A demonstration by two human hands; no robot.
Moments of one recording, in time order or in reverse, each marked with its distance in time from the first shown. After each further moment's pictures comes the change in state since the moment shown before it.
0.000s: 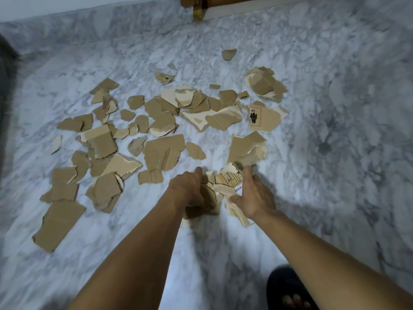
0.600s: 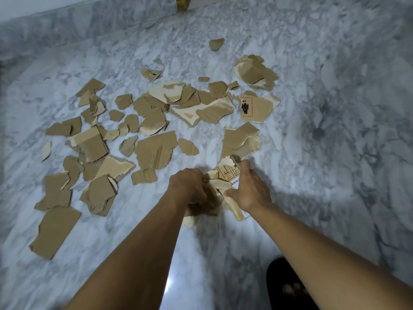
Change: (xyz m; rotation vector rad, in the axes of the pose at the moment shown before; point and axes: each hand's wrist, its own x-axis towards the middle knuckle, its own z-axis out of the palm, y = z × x) left_hand 0.002 0.020 0.002 0.054 0.002 -0.008; right_hand -0.003 0.005 0.004 0.126 -0.010 0.091
